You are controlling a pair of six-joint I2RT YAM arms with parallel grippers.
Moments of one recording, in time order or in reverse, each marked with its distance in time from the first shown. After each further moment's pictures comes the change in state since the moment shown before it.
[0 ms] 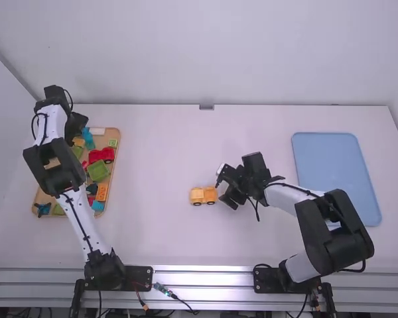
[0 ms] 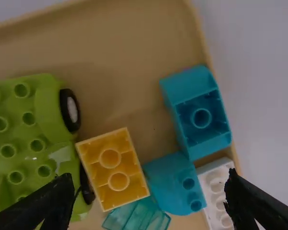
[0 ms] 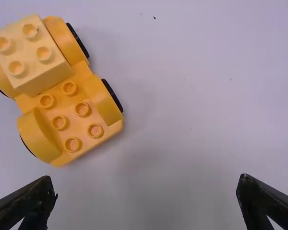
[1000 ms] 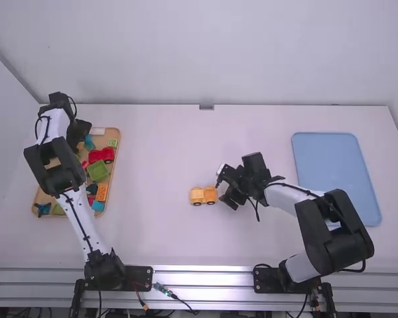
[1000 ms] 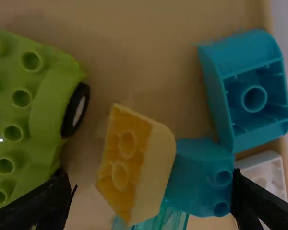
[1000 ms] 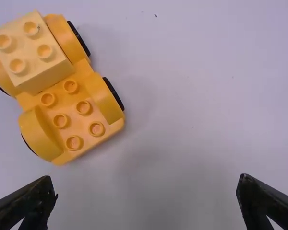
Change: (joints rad) left arm 0.001 0.000 -0.082 -0.008 -0.010 -0.067; right arm 0.000 0.000 0.000 -0.003 0.000 0.001
